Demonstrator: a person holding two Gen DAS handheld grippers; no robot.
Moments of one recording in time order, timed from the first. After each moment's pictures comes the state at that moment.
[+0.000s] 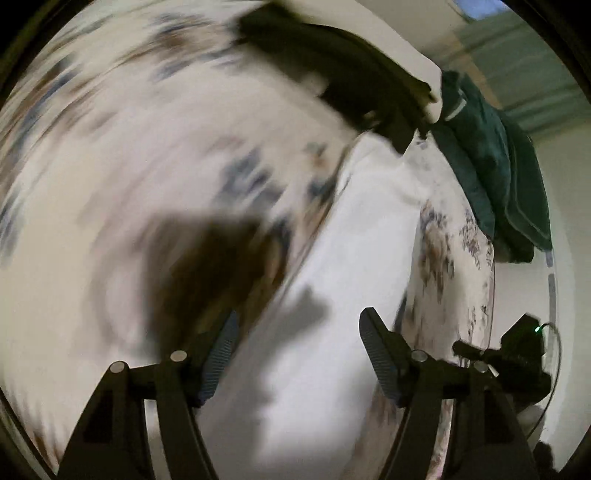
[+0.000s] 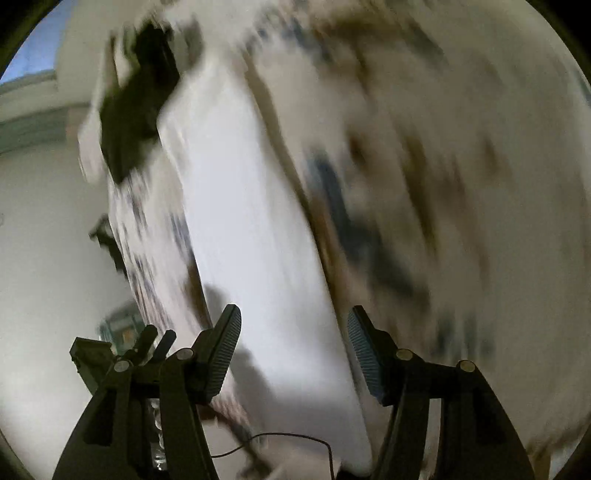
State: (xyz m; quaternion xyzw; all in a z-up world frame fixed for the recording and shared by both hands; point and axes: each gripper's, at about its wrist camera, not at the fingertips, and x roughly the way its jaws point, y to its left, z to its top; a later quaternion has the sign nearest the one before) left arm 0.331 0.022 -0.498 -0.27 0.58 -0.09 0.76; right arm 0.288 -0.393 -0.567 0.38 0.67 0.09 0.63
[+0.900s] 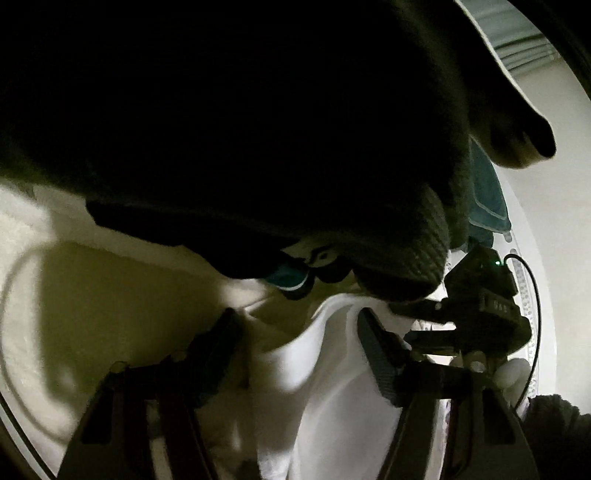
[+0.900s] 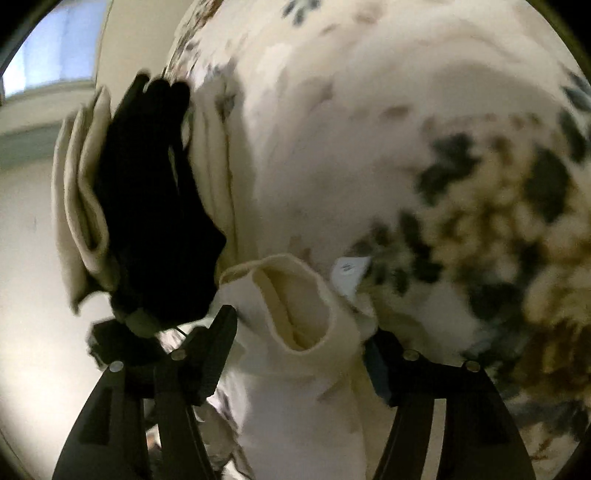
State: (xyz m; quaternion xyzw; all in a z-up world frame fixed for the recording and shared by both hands) left arm 0.494 -0.026 -0.576 -0.25 0.51 -0.28 0.77; right arm 0.540 -0.357 -0.646 0.39 0.62 0.17 0.66
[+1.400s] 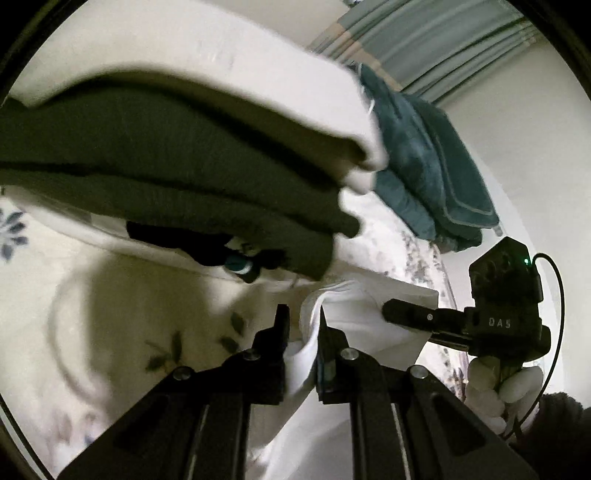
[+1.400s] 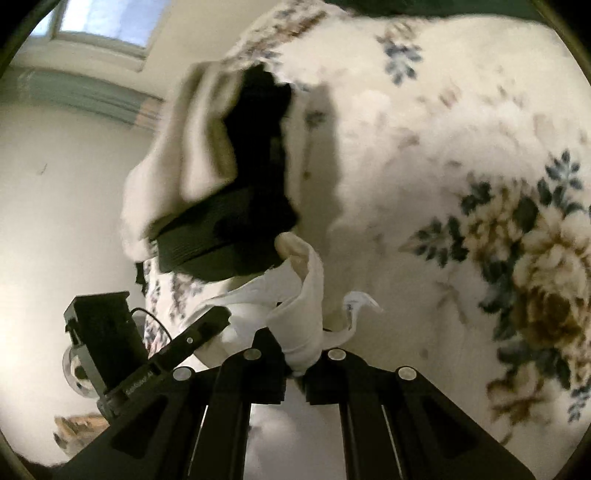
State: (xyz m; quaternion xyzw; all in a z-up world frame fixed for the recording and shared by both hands) left arm 0.414 -0.003 -0.497 -0.23 0.47 -0.28 0.81; right arm 0.503 -0.315 -0.558 0.30 0.55 0.20 0.75
